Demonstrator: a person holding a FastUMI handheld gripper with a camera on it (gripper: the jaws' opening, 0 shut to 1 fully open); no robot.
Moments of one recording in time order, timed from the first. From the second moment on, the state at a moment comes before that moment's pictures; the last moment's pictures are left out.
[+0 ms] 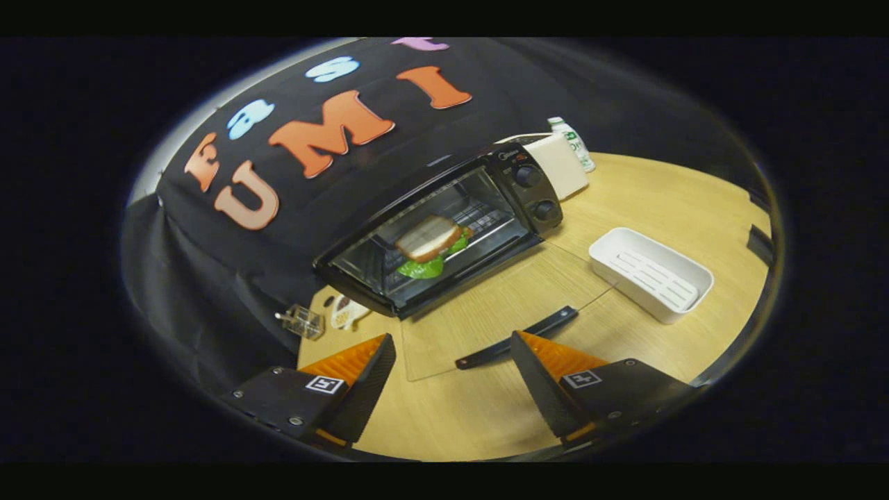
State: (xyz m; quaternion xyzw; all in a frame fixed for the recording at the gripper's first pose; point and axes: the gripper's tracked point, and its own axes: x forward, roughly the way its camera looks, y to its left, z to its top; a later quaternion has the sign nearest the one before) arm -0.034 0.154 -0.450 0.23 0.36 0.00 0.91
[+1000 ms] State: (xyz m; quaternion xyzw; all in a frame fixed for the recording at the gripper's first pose) arm -0.035 0.125 -0.528 -0.02 0.41 0.05 0.91
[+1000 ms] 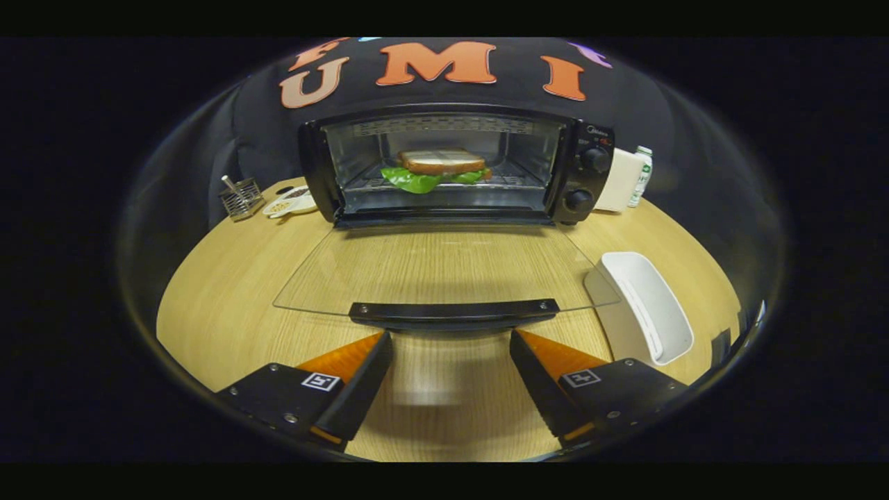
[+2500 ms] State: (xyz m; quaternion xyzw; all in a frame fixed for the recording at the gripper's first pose) arm 0.061 0.135 -0.426 0.02 0.33 0.05 0.94
